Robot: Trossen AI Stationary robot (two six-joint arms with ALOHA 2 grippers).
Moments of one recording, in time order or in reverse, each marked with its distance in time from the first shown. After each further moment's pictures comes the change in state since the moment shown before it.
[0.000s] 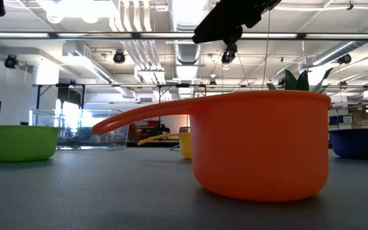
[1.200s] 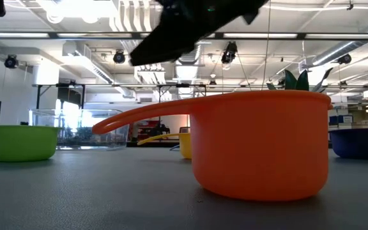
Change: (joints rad) left arm 0.000 0.000 0.000 -0.006 0.000 0.000; right arm -0.112 0.354 0.274 0.123 -0.188 -0.236
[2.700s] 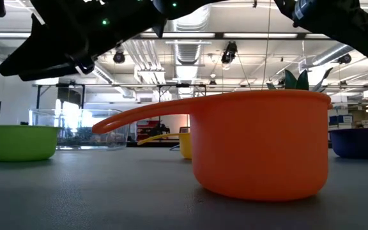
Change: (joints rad) left arm 0.000 0.000 0.000 -0.006 0.000 0.000; right arm 0.000 0.649 0.975 -0.322 -0.075 -0.057
